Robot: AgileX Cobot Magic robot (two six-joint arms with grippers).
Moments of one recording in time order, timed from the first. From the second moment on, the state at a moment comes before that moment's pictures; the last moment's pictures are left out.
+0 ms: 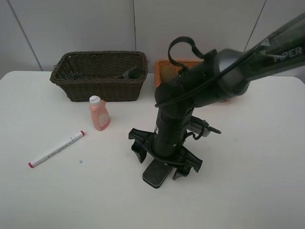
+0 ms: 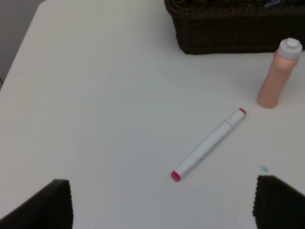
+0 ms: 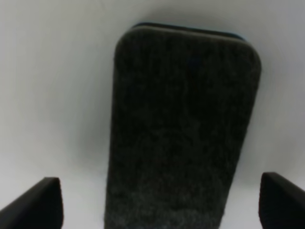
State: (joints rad) left arm -0.01 -0.01 -0.50 0.06 1.06 -0.01; right arm 0.84 2.00 -1.11 0.00 0.71 1.33
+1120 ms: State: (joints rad) left arm -0.01 -0.01 -0.50 0.06 1.06 -0.01; right arm 0.84 2.03 -1.11 0.02 0.69 1.32
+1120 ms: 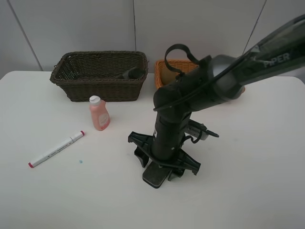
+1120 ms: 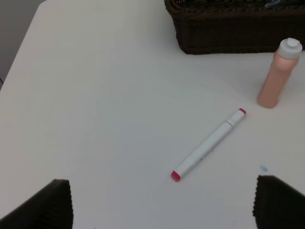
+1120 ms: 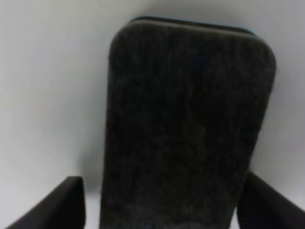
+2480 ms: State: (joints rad) left arm -0.01 -0.01 -0.50 0.06 1.06 -0.01; right arm 0.84 1.93 -1.11 -0.01 0.73 1.31
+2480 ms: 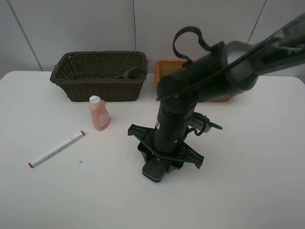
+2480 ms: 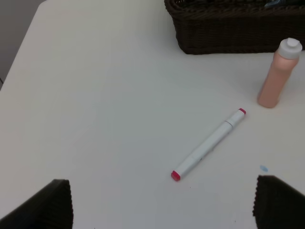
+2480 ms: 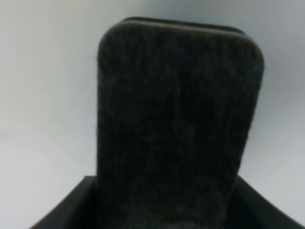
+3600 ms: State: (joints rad) left arm -0.01 -0.01 -0.50 0.06 1.06 -0.01; right arm 0.77 1.79 -1.47 -0.67 0.52 0.88
